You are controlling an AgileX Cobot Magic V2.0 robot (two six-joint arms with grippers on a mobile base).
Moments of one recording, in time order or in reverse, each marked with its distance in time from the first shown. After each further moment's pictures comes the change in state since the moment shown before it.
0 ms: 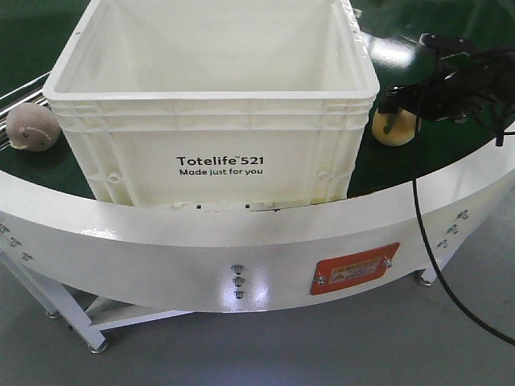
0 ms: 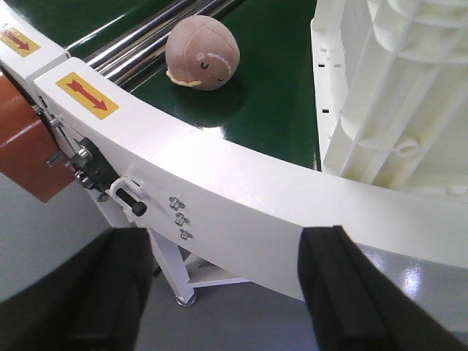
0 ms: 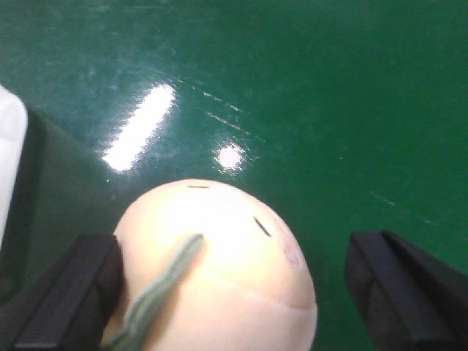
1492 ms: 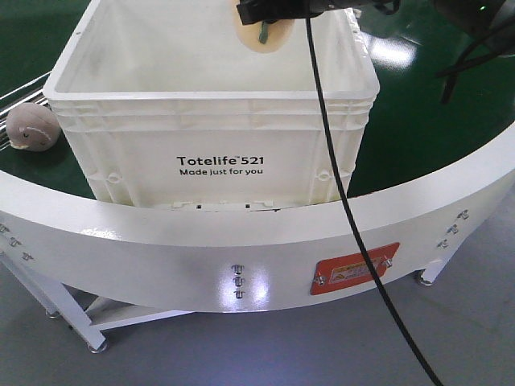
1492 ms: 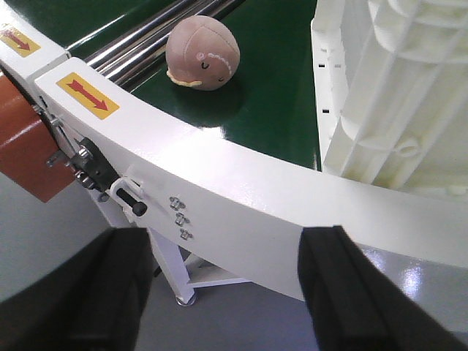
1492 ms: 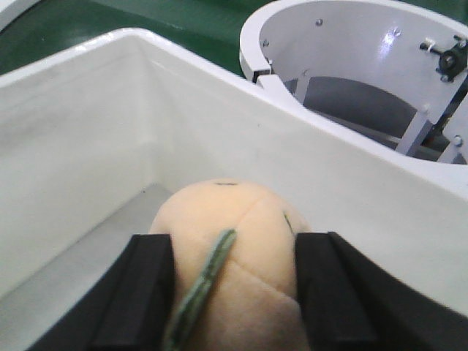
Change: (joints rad) left arm 0.000 0.000 0.000 0.000 0.000 0.000; right arm 0.469 -0.288 -0.219 -0.006 0.116 -0.213
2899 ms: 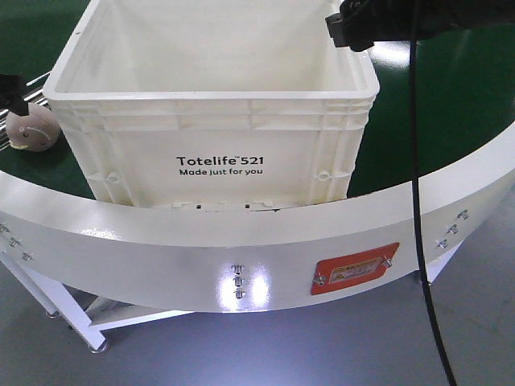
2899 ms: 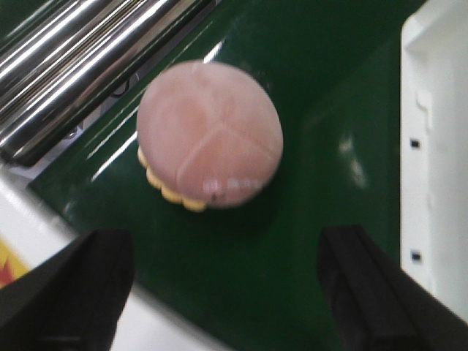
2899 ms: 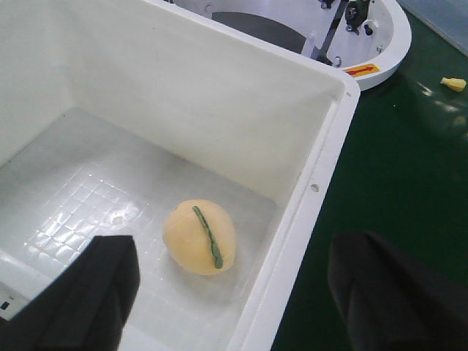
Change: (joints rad) left arm 0.198 1.180 -0.859 -0.305 0.058 0.283; right arm -0.001 -0.425 0.336 -0.469 0.134 0.431
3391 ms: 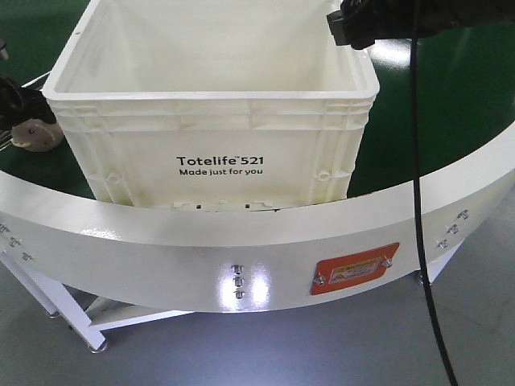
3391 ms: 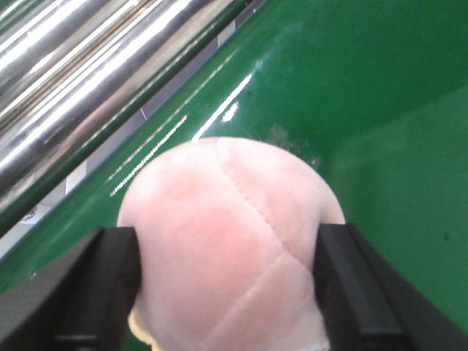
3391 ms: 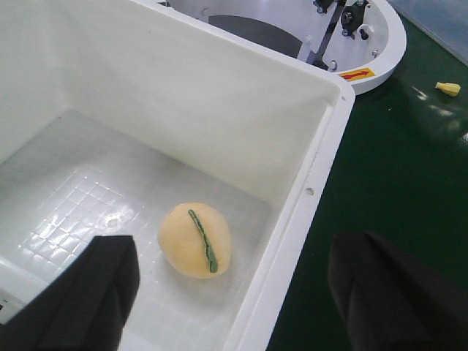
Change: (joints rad) left arm 0.000 0.306 -0.178 -0.025 -0.123 0.026; right arm 0.000 0.000 0.000 -0.013 -0.006 0.002
